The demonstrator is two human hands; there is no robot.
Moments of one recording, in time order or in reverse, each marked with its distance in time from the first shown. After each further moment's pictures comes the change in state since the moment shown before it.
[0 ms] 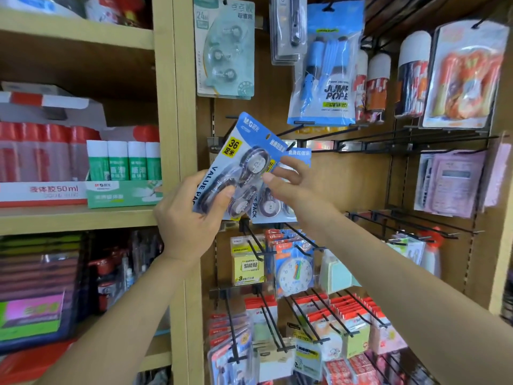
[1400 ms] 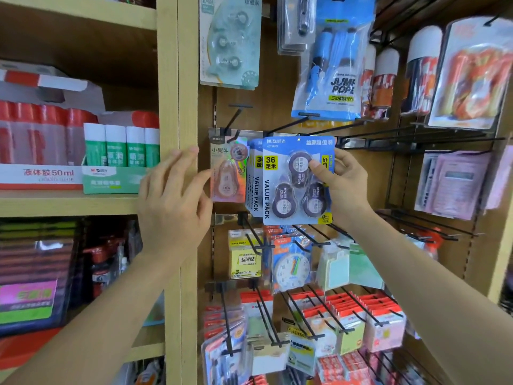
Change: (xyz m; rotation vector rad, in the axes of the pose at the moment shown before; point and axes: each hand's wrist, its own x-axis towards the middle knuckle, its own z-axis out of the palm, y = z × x) left_hand -0.005 -0.015 -0.017 0.618 -0.157 0.263; right_hand 0.013 0.011 -0.056 0.026 0.315 -0.201
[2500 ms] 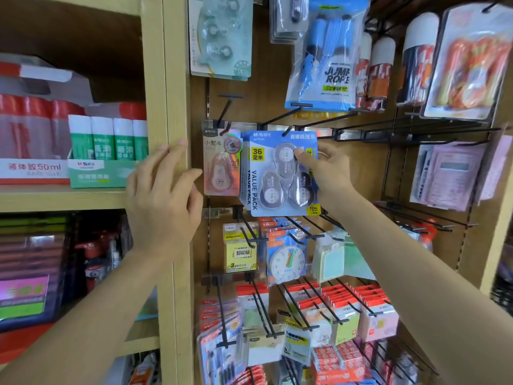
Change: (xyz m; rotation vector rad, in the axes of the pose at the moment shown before) left_hand -0.004 0.000 0.000 0.011 0.022 0.002; right_hand 0.017 0.004 0.016 0.006 0.031 0.187
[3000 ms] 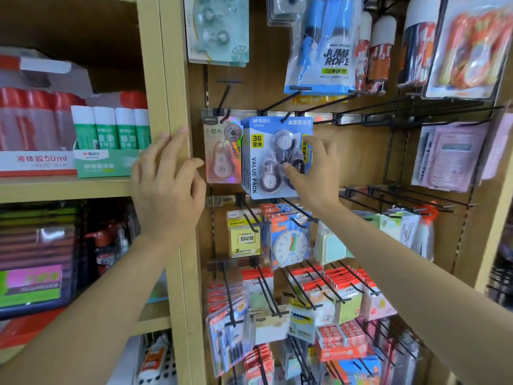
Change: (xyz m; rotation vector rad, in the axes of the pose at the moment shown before) left_hand -0.002 -0.001 0.000 0.011 0.009 0.020; right_hand -0.031 0.033 0.002 -0.766 0.109 -0.488
